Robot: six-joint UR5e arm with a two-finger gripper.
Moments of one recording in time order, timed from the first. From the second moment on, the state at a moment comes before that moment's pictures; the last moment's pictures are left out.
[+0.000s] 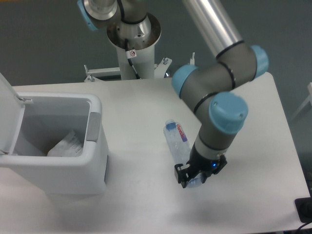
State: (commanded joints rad) arm 2.51 -2.06 -1.29 -1.15 1.25 0.19
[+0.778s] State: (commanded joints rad) arm 2.52 -1.88 -1.26 -1.06 0.89 0.20
